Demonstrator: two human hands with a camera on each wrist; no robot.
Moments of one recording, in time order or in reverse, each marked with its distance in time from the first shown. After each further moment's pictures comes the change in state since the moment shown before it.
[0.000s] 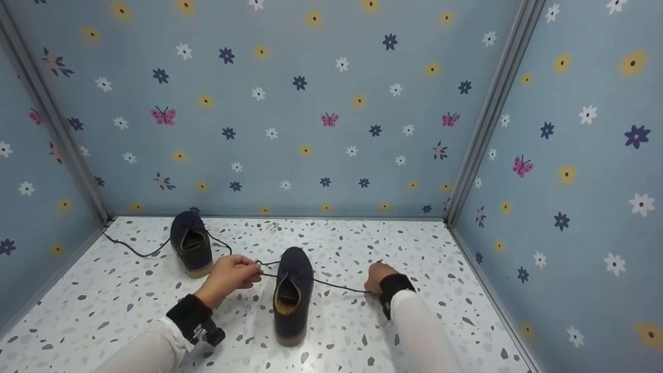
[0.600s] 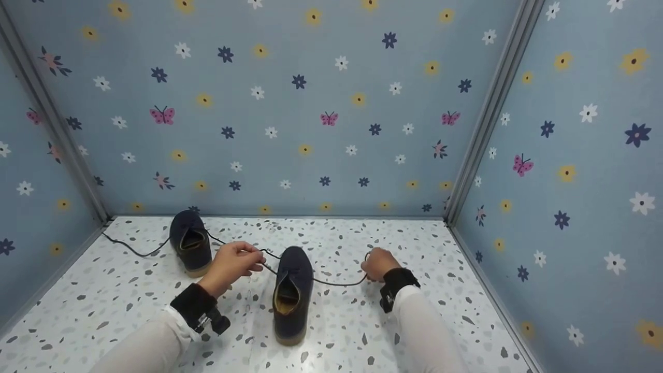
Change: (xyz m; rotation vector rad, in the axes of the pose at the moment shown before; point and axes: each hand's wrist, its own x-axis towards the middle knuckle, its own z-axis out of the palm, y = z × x) left_hand 0.009 0.024 0.003 0.001 0.009 0.072; right_hand 0.004 -0.001 -0.021 0.302 0.087 -0.060
